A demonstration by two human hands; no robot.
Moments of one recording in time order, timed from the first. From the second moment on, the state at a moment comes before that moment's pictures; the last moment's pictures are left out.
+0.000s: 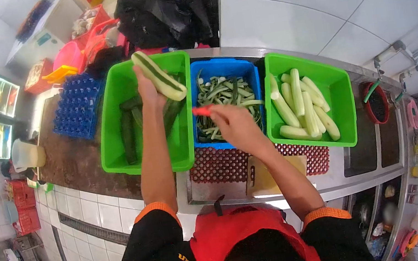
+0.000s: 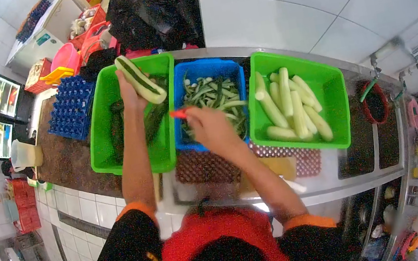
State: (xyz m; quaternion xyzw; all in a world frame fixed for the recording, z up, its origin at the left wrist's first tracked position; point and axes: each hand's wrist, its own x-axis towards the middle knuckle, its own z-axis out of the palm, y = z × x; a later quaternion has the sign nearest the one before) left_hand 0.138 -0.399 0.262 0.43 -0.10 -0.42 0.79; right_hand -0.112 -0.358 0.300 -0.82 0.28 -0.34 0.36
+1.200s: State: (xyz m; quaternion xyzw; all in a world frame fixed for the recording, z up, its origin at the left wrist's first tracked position) left_hand 0.096 -0.380 0.270 0.41 -0.21 -0.56 0.69; right_hand -0.097 -0.397 0.332 -0.81 0.30 -0.42 0.27
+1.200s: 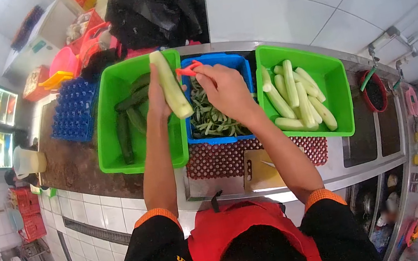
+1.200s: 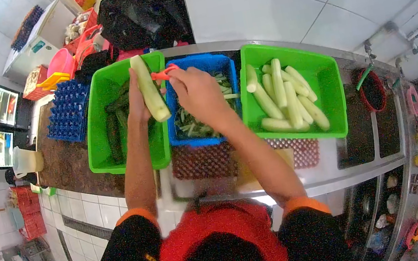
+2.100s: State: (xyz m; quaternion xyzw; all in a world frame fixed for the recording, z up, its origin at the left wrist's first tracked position) left_hand 0.082 -0.365 0.300 0.48 -0.29 -0.56 0.61; right_hand -0.073 -0.422 0.348 -0.81 0.27 -0.47 0.23
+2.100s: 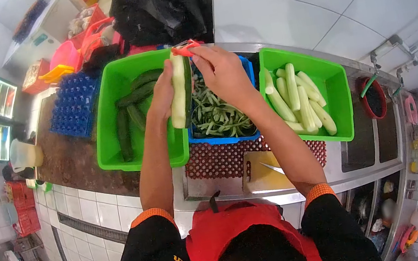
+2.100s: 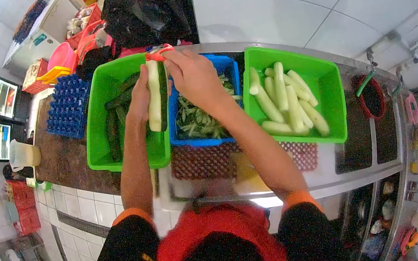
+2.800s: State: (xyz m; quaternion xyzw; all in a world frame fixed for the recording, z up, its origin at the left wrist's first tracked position) left_hand 0.086 -0.396 0.279 0.43 -0.23 -0.52 0.70; right_hand -0.053 -0.419 0.330 -0.81 0.30 -0.45 0.22
